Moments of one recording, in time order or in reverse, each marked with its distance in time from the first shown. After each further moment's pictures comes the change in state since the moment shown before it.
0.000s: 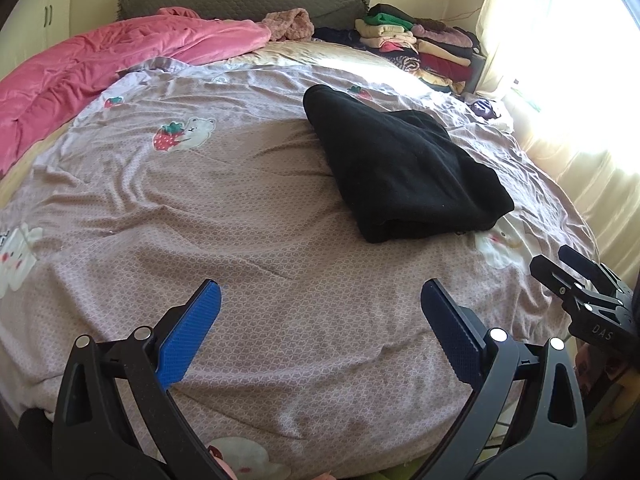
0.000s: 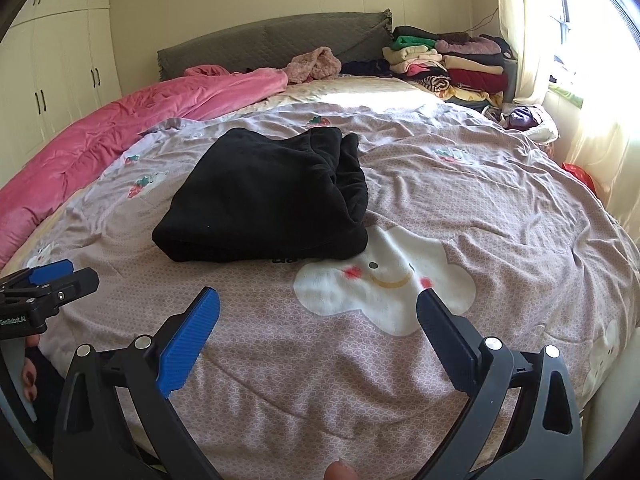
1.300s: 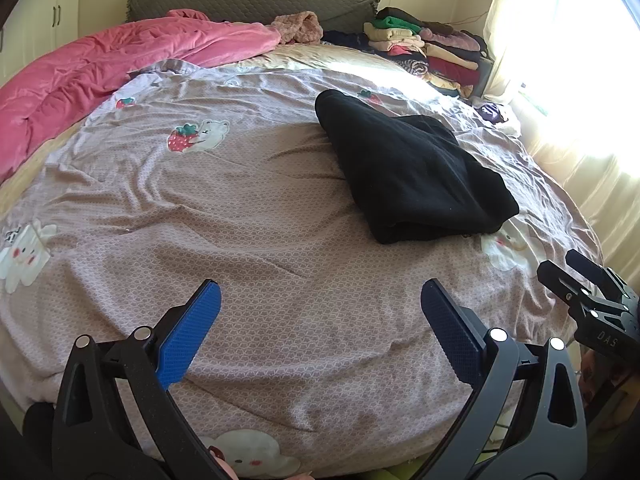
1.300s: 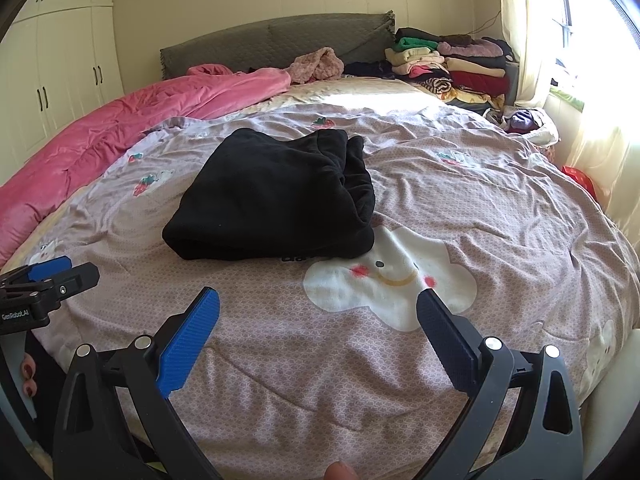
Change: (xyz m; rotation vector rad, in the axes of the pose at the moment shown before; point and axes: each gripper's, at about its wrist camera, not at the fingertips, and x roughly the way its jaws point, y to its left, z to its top) left arm -0.010 0.006 0.000 -0.010 -0.007 0.025; right arm -0.006 0.004 -0.003 0.012 0.001 -0.008
